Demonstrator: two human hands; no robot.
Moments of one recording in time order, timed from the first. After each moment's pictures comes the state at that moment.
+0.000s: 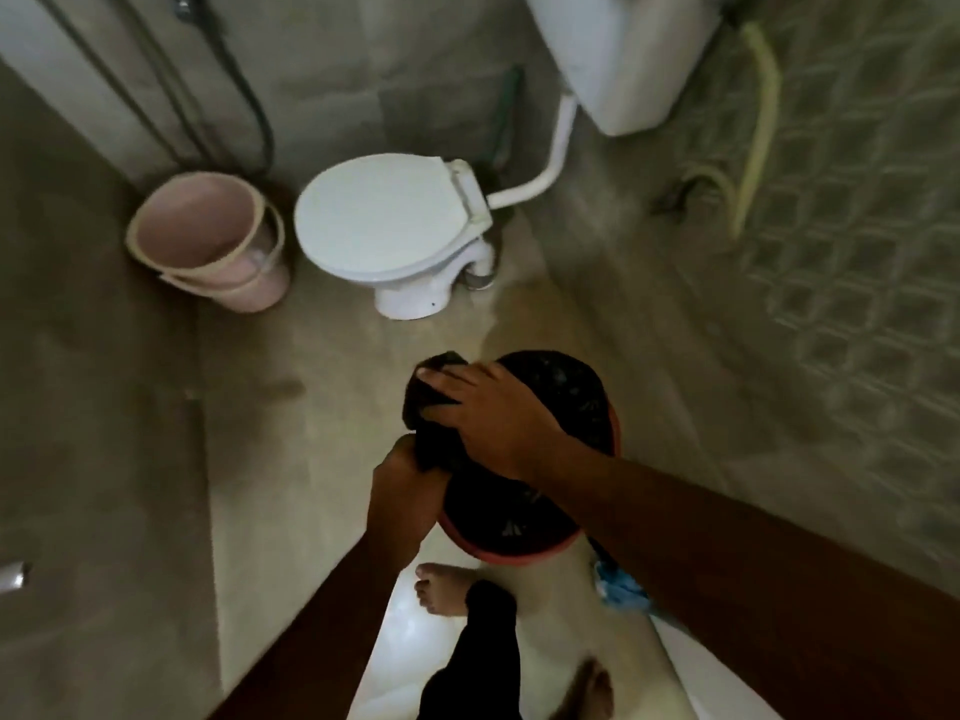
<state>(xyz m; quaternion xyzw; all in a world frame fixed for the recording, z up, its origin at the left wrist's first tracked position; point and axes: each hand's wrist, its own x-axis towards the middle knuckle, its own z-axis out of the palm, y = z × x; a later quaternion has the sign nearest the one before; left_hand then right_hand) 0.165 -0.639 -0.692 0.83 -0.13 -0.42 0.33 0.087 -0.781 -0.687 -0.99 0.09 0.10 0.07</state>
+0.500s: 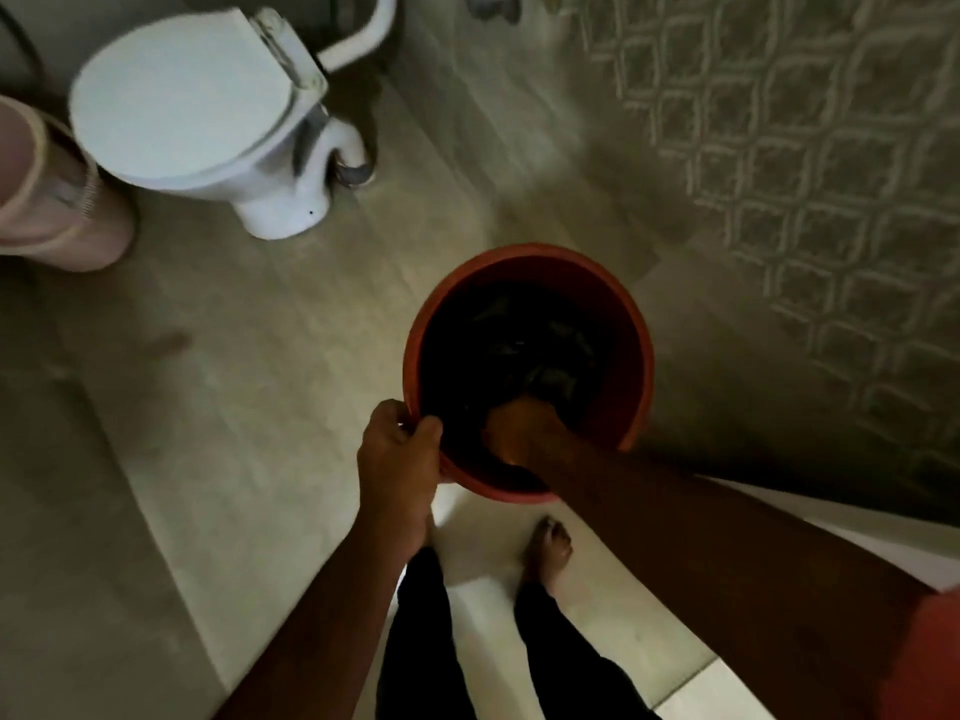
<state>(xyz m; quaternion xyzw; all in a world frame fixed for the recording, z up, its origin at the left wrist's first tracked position) -0.011 -0.613 -0.734 0.78 -0.09 -0.48 0.39 -0.129 -0.711 -0.808 -0.76 0.43 0.37 0.32</state>
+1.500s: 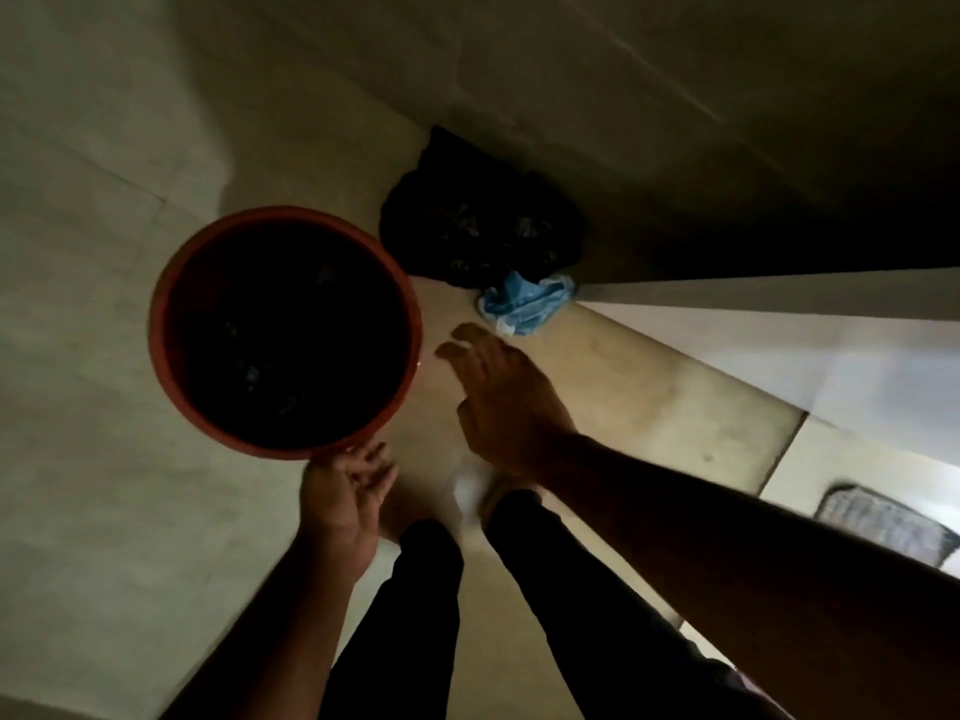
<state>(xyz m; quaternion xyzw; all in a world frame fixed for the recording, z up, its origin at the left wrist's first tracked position) -0.029 -0.595 -1.129 0.76 0.11 -0.61 0.20 -0.227 -0.629 -1.119 -0.70 0.62 0.02 0.35</state>
